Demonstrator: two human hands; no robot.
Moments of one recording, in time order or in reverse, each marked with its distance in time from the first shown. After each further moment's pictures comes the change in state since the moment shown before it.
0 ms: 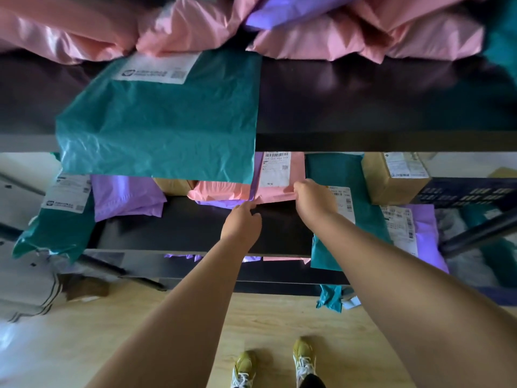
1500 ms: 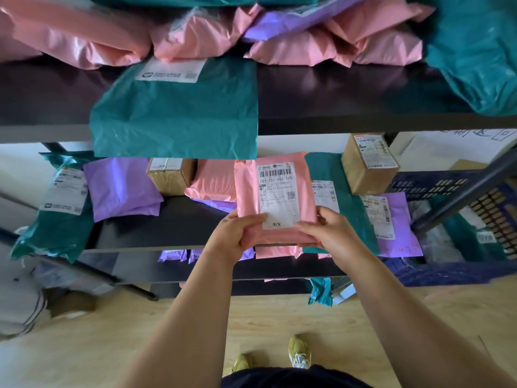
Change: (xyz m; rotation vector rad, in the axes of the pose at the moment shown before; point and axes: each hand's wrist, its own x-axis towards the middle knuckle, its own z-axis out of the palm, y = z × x) left_hand -0.042 -0.025 -0.001 -1.297 -0.401 -0.112; right_hand -0.133 0.008 -0.044 1.299 -0.173 0.397
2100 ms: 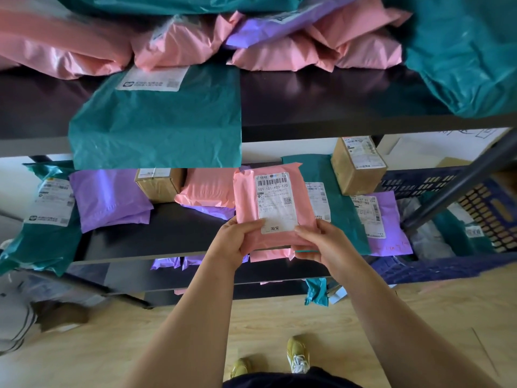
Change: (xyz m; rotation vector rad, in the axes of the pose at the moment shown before) left_hand 0.012 -0.012 0.008 0.060 0.094 -0.022; right_hand 0.000 0.019 -0.008 0.165 0.016 0.142
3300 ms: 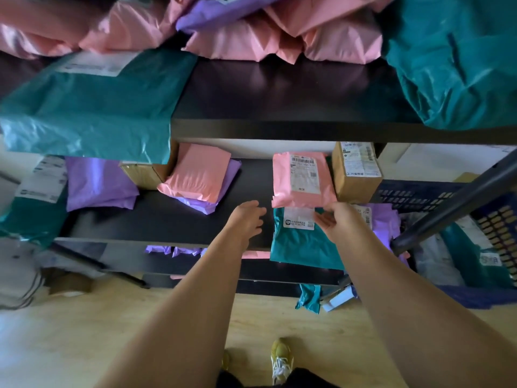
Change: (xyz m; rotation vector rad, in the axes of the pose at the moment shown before) left_hand 0.033 -0.006 0.099 0.323 0.225 -0.066; right_hand 0.096 -0.038 -0.083 0.454 0.278 0.234
